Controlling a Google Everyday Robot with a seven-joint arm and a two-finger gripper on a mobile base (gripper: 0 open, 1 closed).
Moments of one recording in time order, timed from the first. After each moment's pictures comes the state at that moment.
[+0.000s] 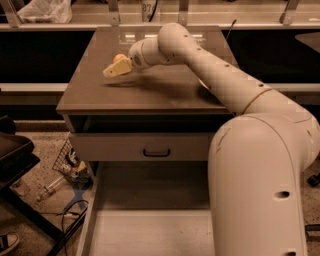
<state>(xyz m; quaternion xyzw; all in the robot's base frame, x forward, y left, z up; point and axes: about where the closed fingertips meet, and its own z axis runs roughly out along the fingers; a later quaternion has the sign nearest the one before) 0.831 0.123 0.851 -0.43 0.73 0.23 0.49</state>
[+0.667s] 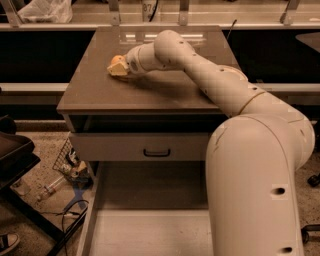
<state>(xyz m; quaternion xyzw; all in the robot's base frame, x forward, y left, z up) 0.832 0.137 0.830 -0.42 0.73 0.24 0.48</state>
